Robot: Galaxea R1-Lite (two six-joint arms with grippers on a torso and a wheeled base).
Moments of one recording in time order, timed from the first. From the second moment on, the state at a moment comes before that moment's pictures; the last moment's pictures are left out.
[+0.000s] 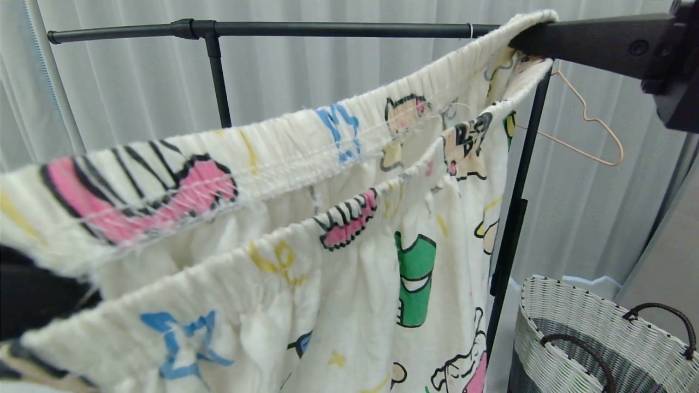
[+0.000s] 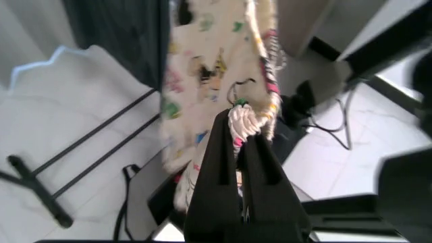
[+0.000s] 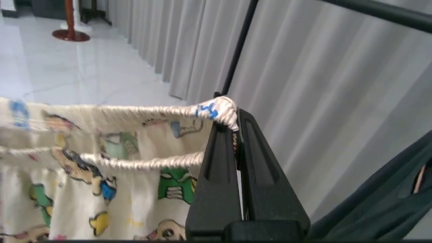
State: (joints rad) left arm -1.38 1.27 -1.72 0.94 0.29 -0.45; right arm 0.91 1.34 -1.40 0.02 0.12 -0.08
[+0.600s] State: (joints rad) left arm -1.18 1.27 -1.73 0.94 0.30 -0.16; right arm 0.76 1.28 -1.40 0.17 0.04 -0.08
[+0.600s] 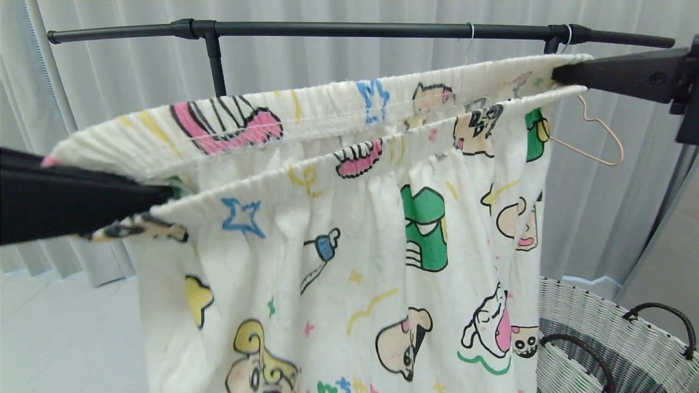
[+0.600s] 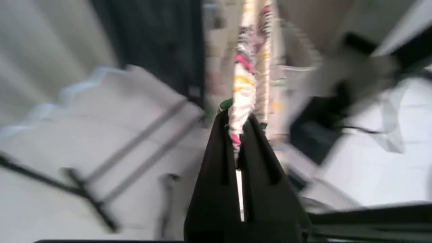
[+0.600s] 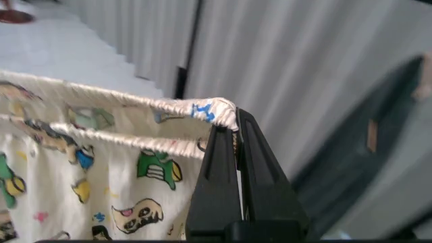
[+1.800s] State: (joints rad) left arm -0.95 1.38 -1.57 0.64 0.32 -0.01; right arm 0.80 1.08 -1.19 0.29 -0.03 -0.08
